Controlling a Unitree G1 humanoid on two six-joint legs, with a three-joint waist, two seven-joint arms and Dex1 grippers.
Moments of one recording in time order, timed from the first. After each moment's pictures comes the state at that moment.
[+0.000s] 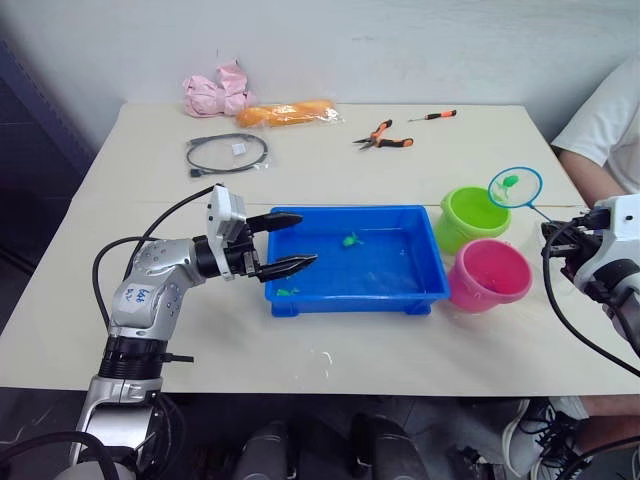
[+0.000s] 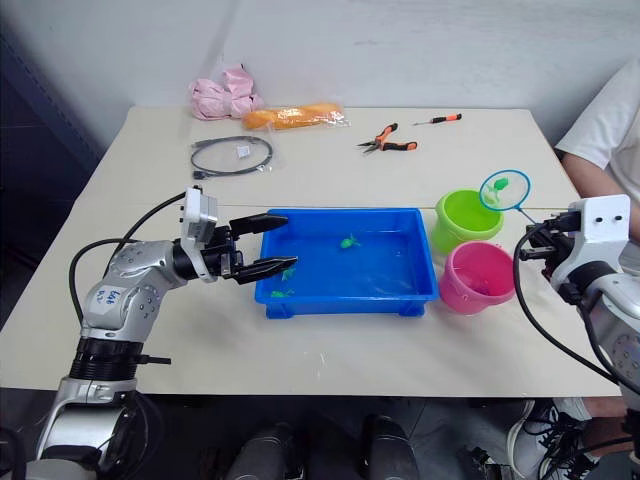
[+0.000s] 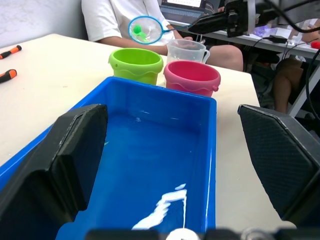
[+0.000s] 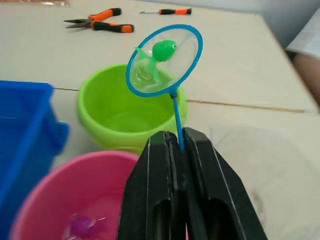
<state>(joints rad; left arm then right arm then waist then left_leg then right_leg) -0.55 0.48 0.04 0.05 -0.50 0.36 -1.05 -0.16 -0.91 -0.32 -0.16 0.67 0.55 0.16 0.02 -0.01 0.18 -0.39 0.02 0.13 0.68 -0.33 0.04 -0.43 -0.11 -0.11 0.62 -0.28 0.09</state>
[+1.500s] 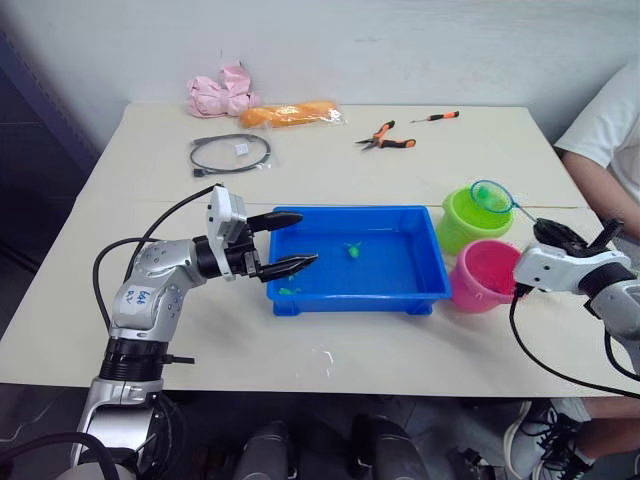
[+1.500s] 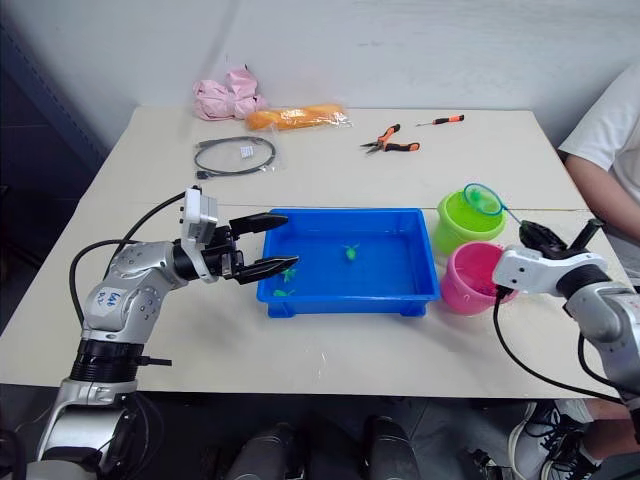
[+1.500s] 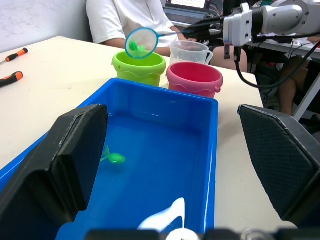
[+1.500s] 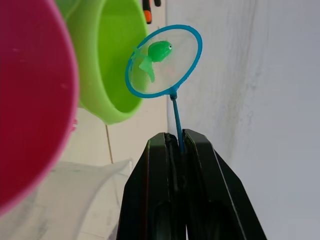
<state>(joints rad) -0.54 0.47 0.04 0.04 -0.50 0.35 -1.04 -0.11 -1.05 -0.10 0.06 -0.47 -0.17 0.18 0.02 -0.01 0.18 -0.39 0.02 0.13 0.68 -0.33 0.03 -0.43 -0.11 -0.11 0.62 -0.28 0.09</state>
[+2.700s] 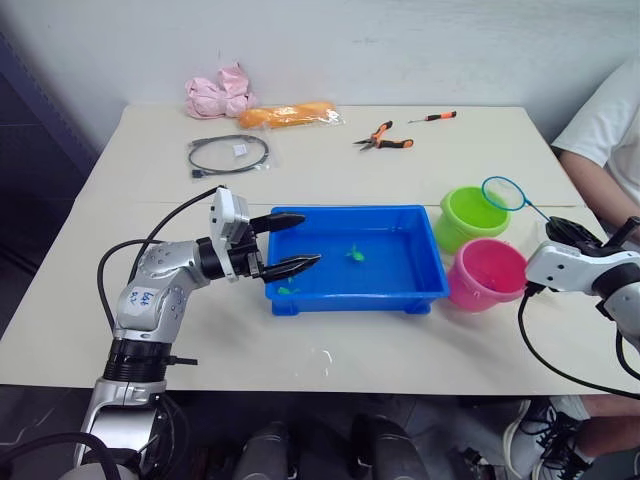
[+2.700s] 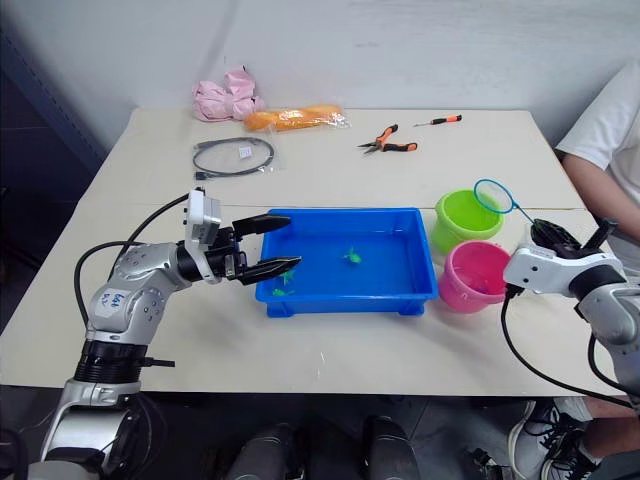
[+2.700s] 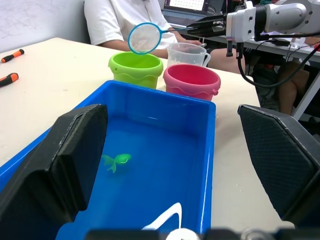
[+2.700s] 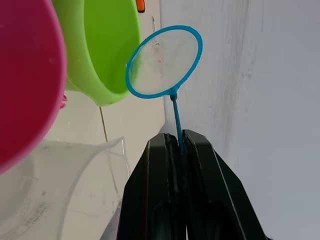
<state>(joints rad) -0.54 0.46 0.03 0.04 -0.50 0.35 -1.03 -0.08 -1.04 -0.19 0.08 -0.46 -0.19 0.21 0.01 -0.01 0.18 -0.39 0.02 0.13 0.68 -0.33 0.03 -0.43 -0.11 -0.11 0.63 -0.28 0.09</state>
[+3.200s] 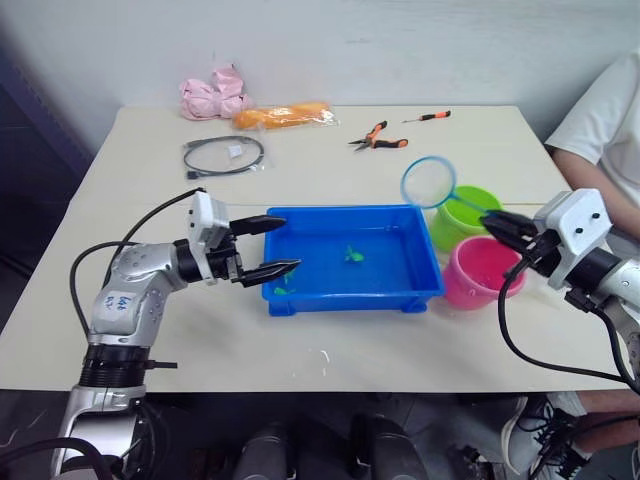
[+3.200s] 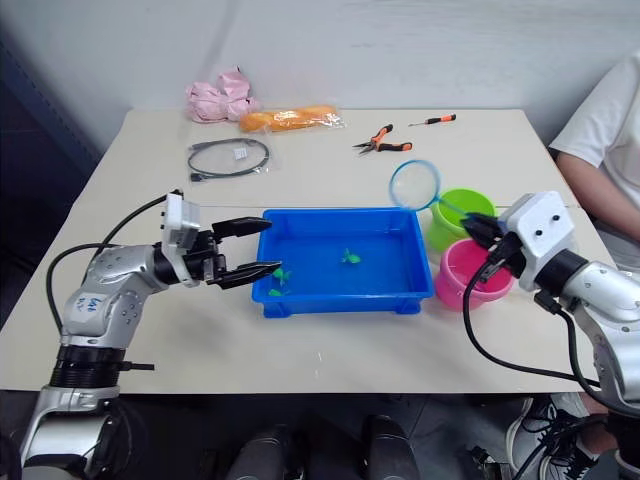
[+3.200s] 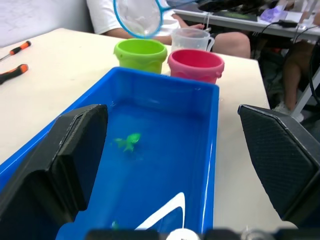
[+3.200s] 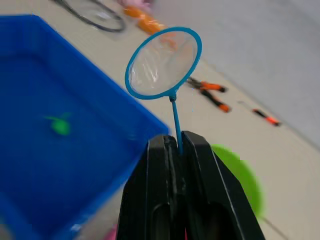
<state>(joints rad) -0.49 0.57 0.08 0.05 -0.50 0.31 -1.10 -0.16 -0.93 -0.23 -0.42 0.48 0.49 0.67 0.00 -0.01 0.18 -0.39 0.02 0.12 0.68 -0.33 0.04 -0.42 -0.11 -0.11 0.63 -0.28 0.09</state>
